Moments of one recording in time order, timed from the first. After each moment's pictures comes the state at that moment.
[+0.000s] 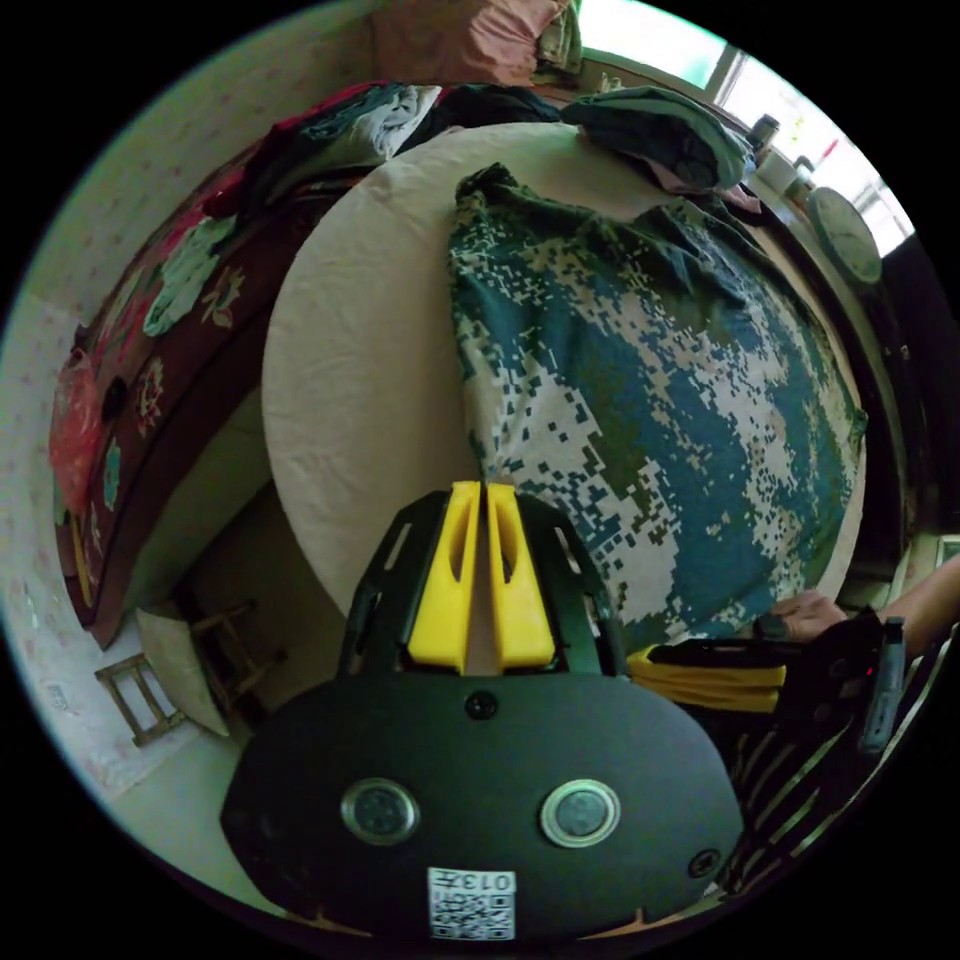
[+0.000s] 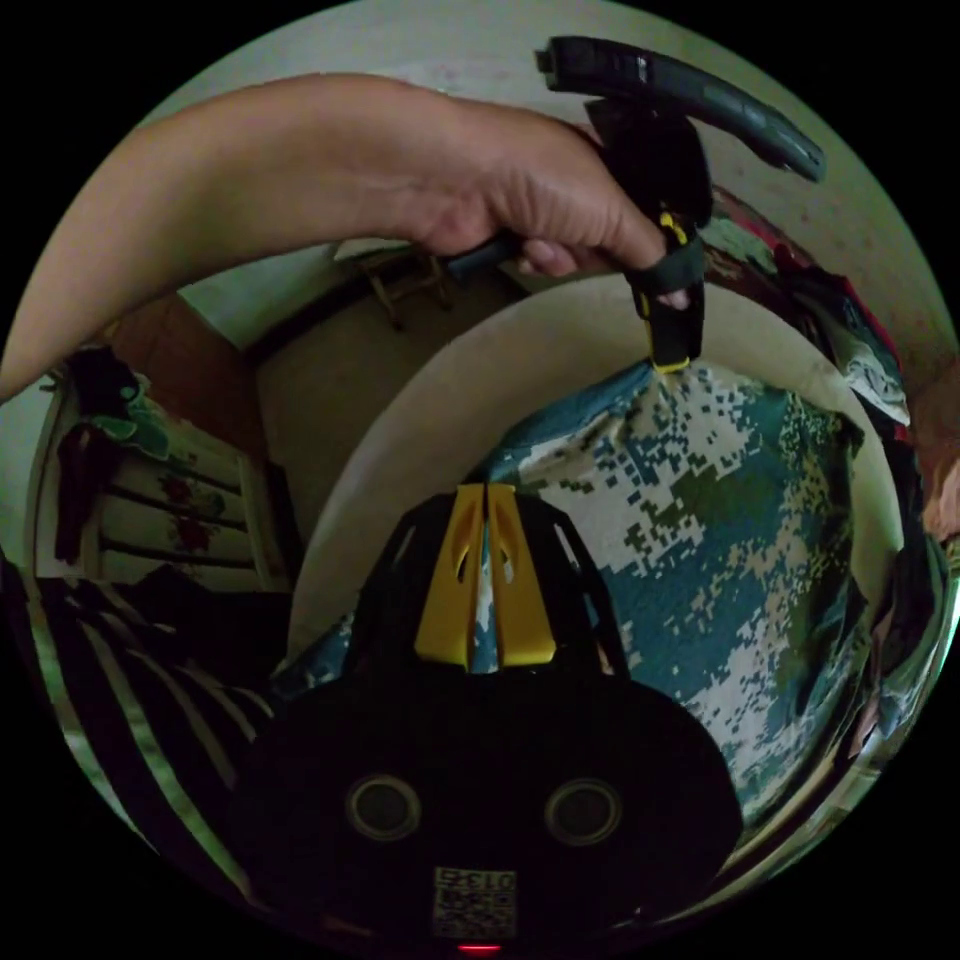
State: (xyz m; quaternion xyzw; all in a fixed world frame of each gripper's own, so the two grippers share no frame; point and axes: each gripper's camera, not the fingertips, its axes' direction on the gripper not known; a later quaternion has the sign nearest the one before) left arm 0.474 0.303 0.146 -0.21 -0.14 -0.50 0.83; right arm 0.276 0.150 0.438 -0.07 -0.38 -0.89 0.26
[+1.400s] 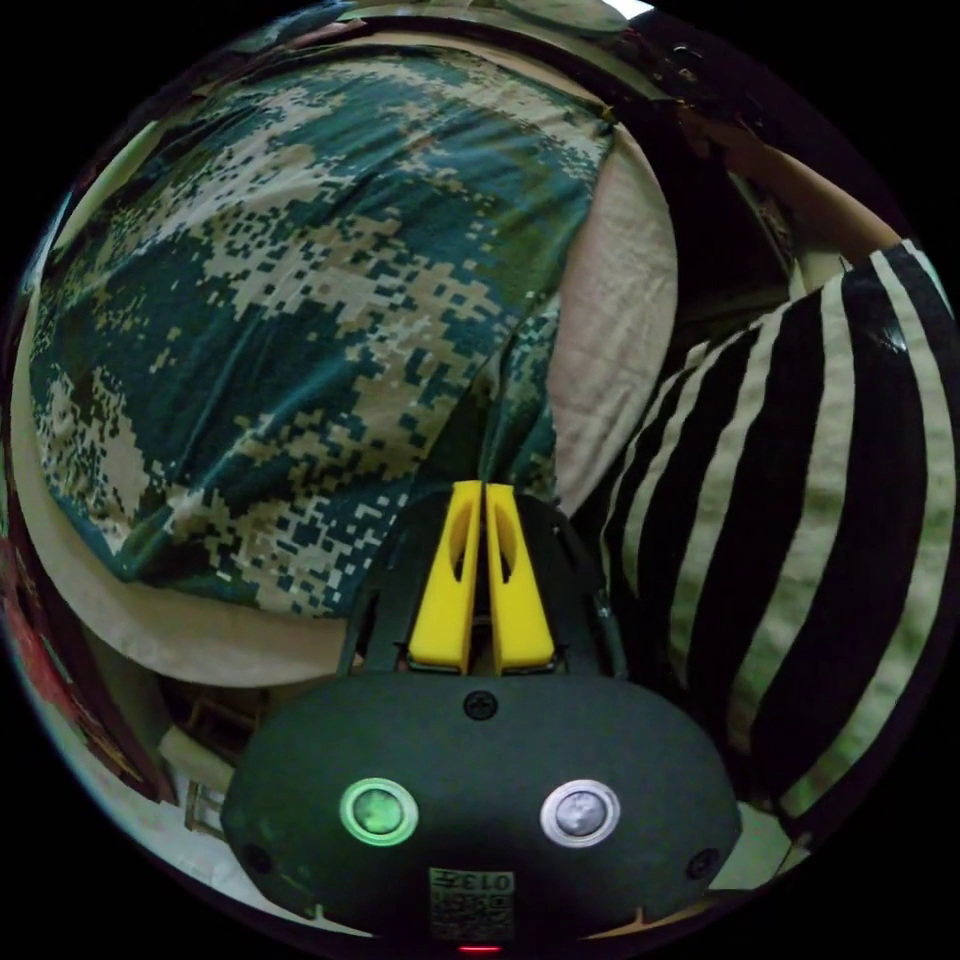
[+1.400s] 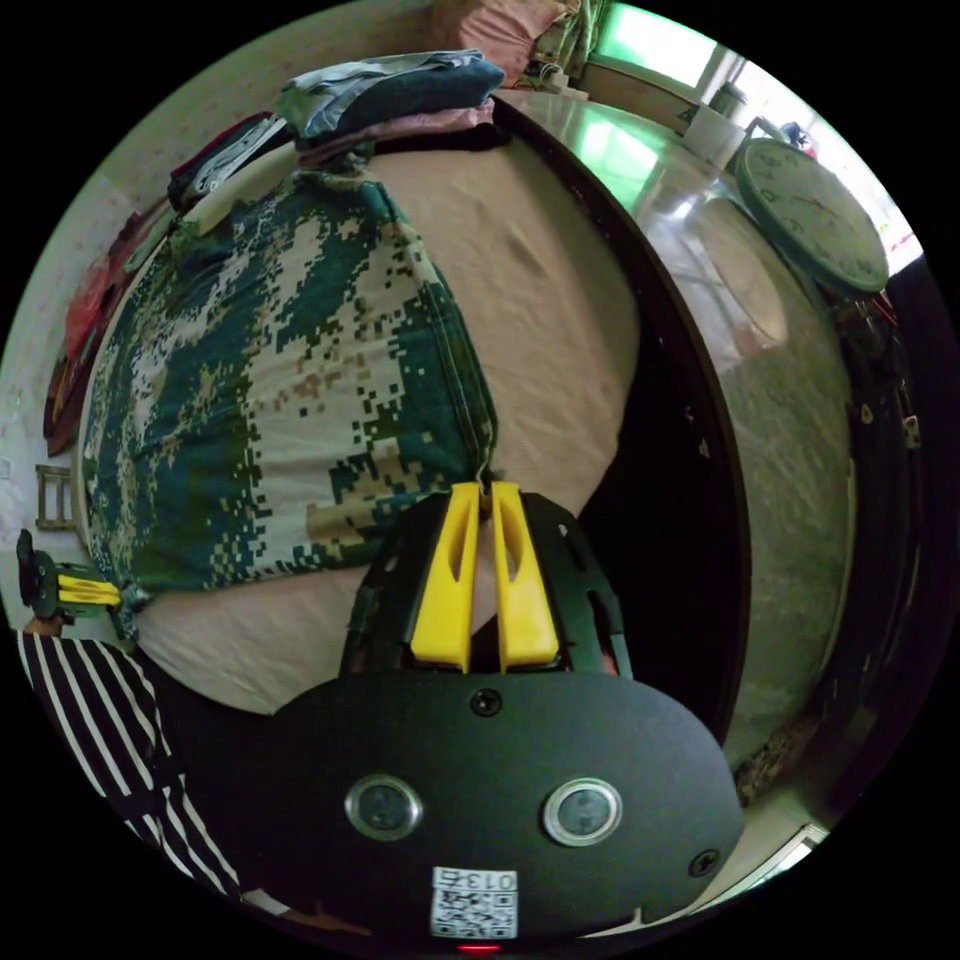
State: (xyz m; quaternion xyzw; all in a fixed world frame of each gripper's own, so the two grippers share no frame) left arm 0.687 0.150 0.306 -0.29 0.12 -0.30 0.90; right arm 0.449 -0.380 0.825 -0.16 -0.17 -0.61 0.75
